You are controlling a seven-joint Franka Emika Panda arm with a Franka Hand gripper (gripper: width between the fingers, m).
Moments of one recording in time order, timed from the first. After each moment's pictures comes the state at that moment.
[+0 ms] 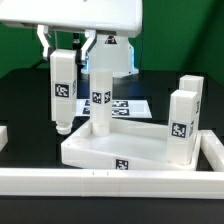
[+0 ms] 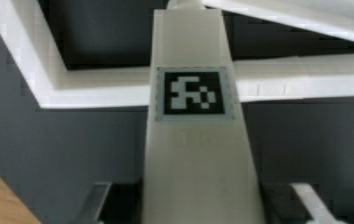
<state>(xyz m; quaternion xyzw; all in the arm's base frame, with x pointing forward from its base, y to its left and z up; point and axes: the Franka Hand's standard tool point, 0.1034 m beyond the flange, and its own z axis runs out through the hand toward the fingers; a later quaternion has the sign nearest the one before) 0.591 -0.095 0.165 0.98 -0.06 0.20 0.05</state>
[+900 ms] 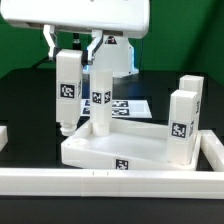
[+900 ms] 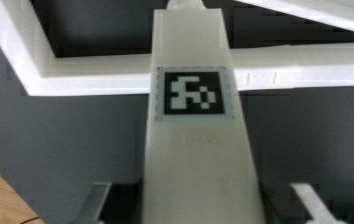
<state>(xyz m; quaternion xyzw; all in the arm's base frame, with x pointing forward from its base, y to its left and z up) 0.594 -0.085 0.164 0.97 -0.06 0.22 0.05</state>
